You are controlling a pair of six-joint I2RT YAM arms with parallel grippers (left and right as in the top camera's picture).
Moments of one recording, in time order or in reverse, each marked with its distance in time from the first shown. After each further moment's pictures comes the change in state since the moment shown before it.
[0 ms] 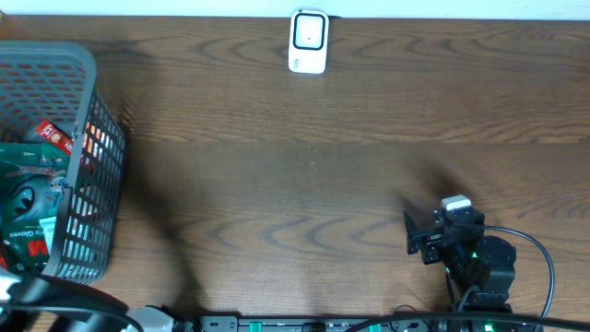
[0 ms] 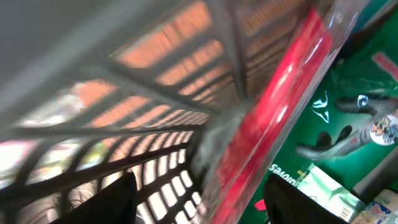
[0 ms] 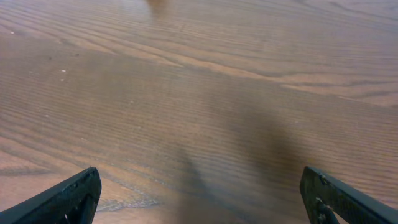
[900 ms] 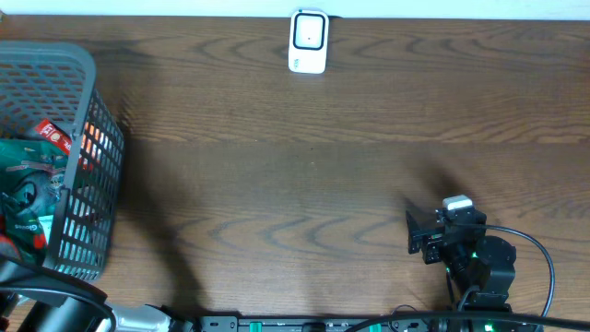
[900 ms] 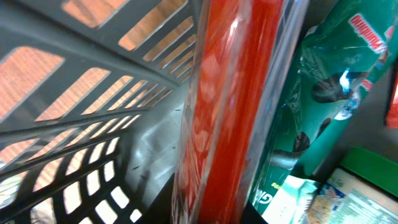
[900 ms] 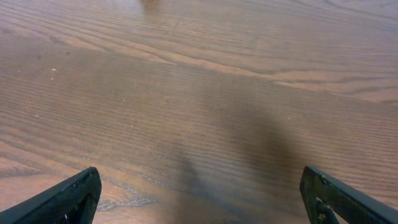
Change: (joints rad) left arm 0.000 0.114 0.000 -0.008 0.206 0.052; right arm 0.000 0.000 0.000 -0.002 0.026 0.000
